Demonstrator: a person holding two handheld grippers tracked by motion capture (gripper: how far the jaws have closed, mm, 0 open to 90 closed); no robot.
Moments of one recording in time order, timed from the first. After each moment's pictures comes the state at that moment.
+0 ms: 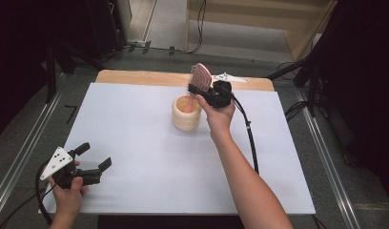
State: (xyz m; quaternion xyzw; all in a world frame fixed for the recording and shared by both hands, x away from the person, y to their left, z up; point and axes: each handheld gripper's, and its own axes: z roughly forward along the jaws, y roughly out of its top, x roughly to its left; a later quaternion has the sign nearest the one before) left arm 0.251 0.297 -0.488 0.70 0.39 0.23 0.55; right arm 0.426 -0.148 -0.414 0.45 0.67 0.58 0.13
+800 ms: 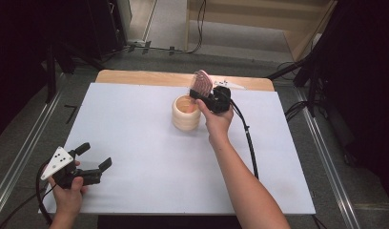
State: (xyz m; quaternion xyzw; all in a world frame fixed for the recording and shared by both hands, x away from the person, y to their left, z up) left arm 0.251 0.297 -0.488 0.70 0.39 0.23 0.55; right arm 0.428 -0.151 -0.440 0.49 0.65 0.57 0.11
